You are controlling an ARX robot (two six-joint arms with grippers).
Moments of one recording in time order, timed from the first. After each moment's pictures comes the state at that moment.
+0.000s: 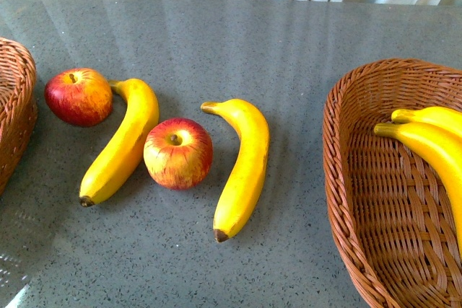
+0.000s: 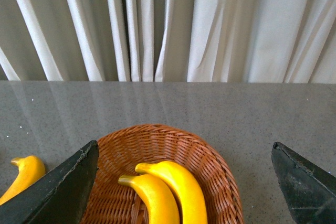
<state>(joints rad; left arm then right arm) 0.00 0.02 0.01 0.00 0.00 -0.01 0.00 0.00 0.02 0.00 0.00 0.00</state>
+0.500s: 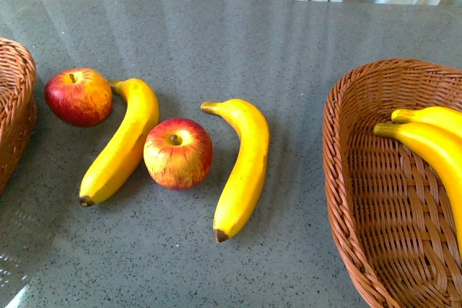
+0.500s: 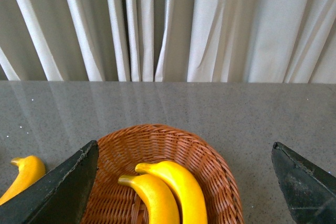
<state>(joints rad) 0.00 0.02 0.01 0.00 0.00 -0.01 0.00 0.00 0.02 0.00 0.00 0.00</state>
